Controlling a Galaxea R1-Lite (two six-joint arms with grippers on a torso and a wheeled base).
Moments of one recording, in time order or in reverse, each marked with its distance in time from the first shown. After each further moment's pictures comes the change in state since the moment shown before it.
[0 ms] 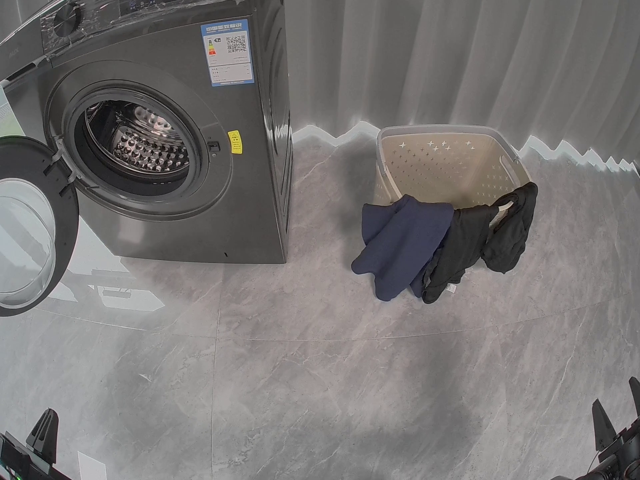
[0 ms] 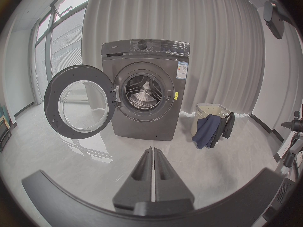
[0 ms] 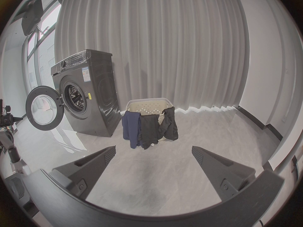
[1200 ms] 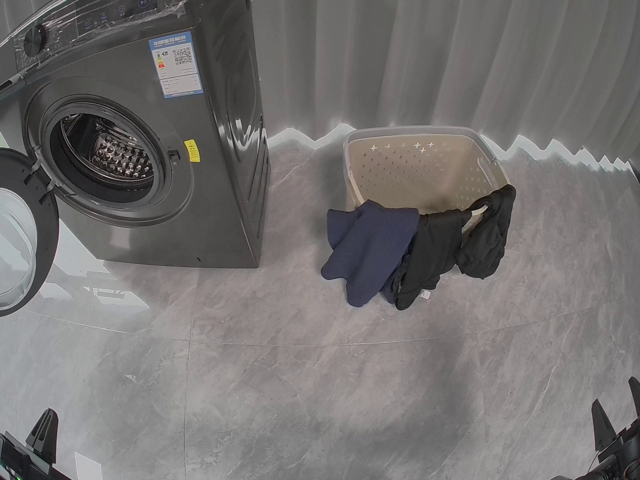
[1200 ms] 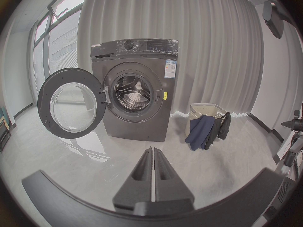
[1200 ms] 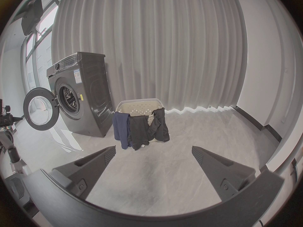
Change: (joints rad) left arm 0.000 0.000 0.000 0.000 0.000 0.005; right arm -0.001 0.001 0.000 0.000 0.000 0.000
